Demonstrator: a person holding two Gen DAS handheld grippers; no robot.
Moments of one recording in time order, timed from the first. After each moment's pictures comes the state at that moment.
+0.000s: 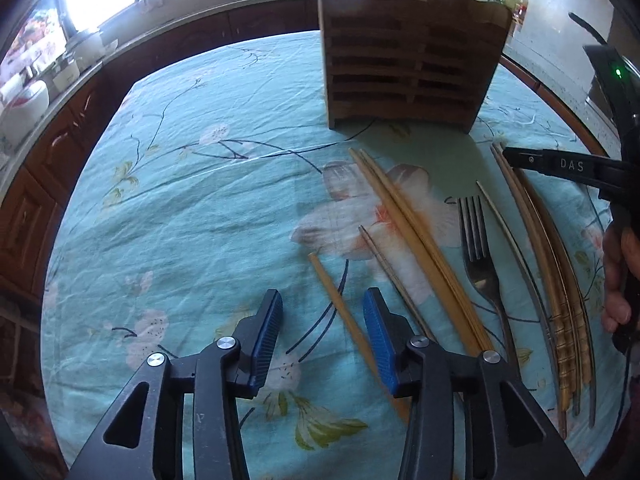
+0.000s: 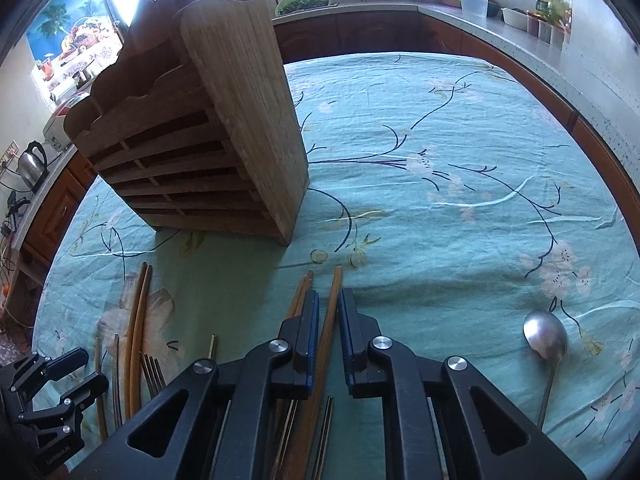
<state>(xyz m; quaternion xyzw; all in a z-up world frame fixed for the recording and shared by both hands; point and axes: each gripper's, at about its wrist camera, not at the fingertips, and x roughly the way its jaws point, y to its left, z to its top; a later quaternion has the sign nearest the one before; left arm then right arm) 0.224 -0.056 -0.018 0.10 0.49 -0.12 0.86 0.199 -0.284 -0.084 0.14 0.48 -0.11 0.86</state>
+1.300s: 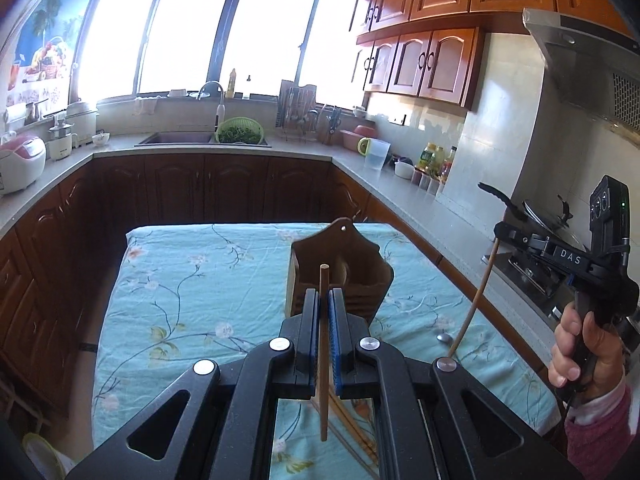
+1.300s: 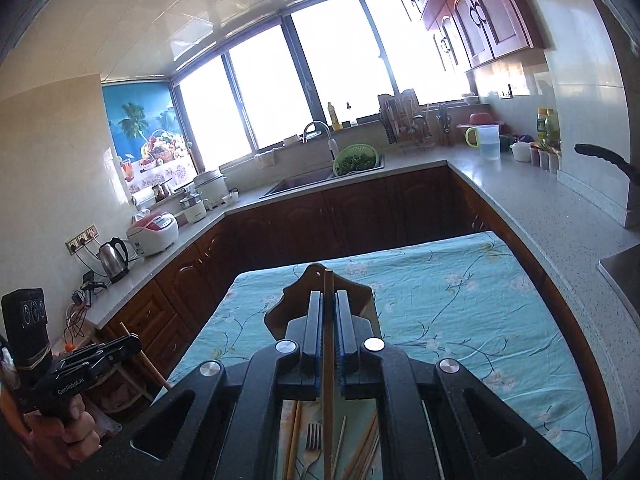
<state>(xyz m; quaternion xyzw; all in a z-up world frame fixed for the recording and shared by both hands) 0.125 0.036 0.177 -0.03 0.26 -0.24 0.94 0.112 -0.259 0.149 0.15 0.22 -0.05 0.96</state>
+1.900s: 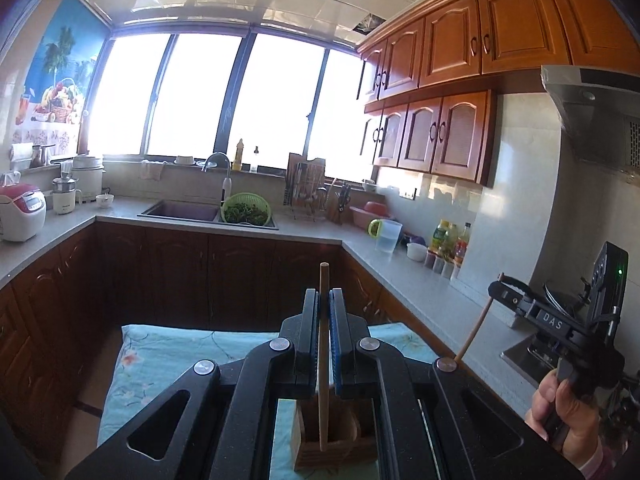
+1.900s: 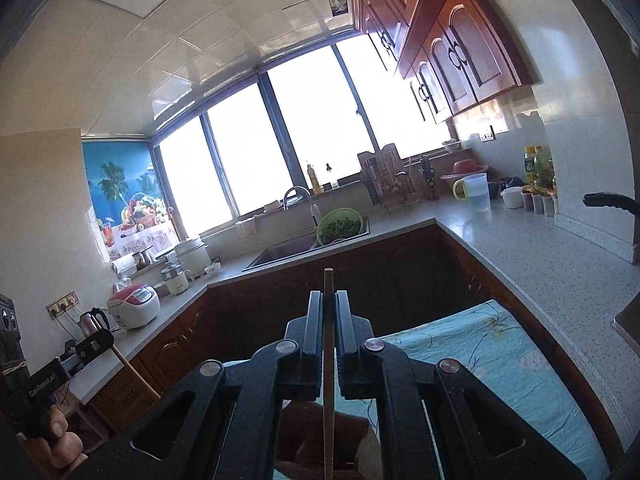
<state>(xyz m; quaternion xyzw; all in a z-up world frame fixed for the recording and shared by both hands) 0.222 -0.005 0.192 -0.05 0.14 -0.21 0.97 0.201 -0.304 0.178 0.18 0.11 -0.11 0.97</state>
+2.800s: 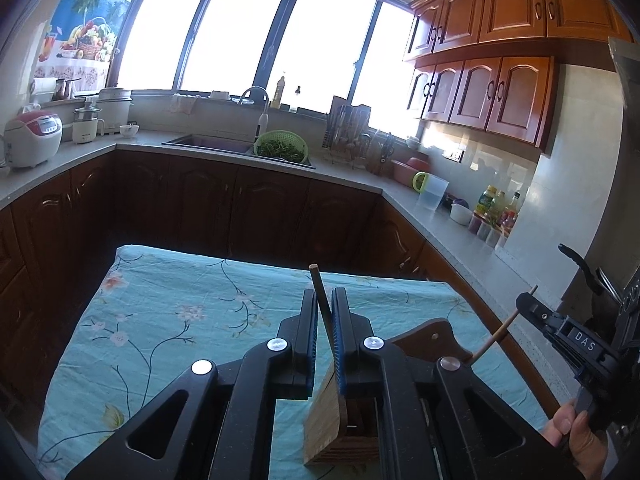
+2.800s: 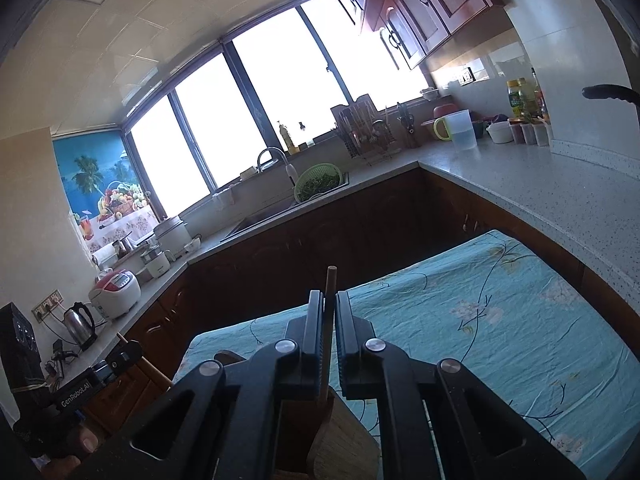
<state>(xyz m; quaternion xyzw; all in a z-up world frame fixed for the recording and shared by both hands) 0.323 -0.049 0.054 -0.08 0.24 -0.15 0.95 0.242 -0.322 0.065 0.23 0.18 -0.12 0.95</state>
